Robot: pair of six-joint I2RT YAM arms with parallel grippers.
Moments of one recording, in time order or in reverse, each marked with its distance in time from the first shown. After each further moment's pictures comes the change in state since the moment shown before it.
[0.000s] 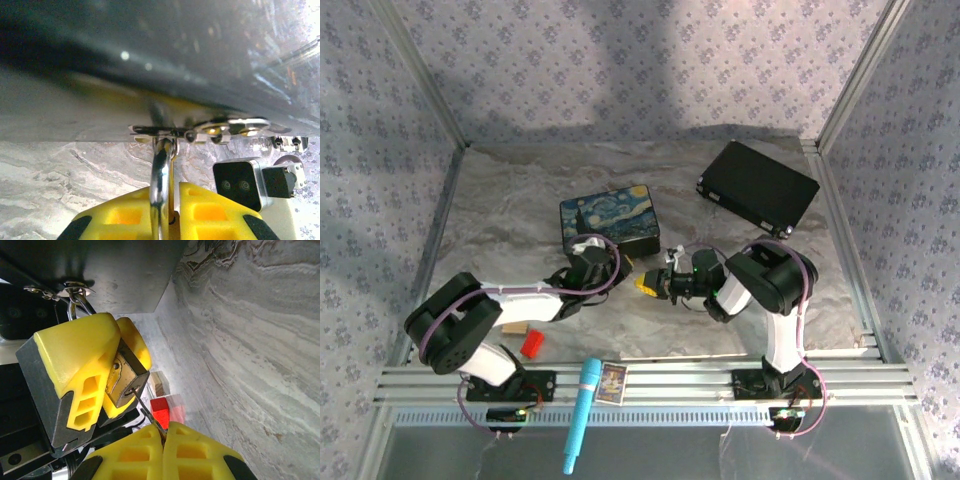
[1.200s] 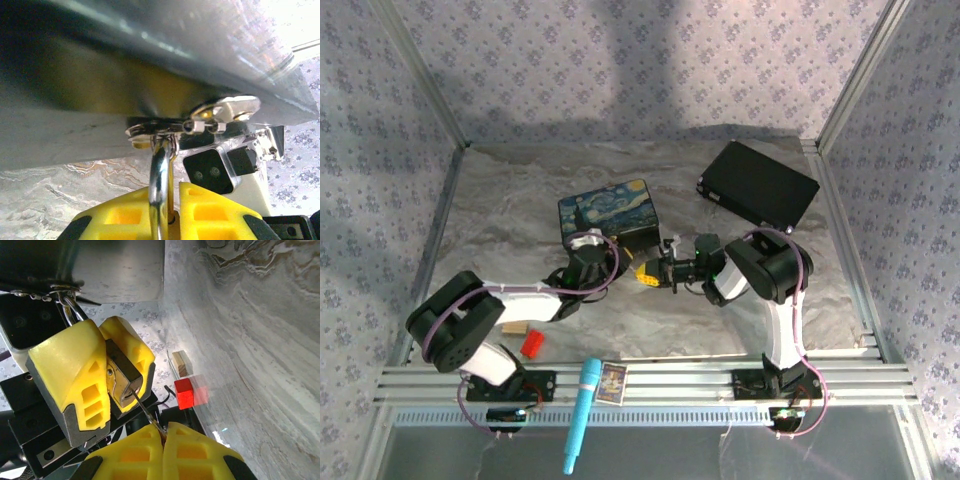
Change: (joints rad) left arm 0.021 0.014 -0.024 0.148 0.000 0.051; right arm -0.100 0.082 0.136 0.000 -0.265 0.108
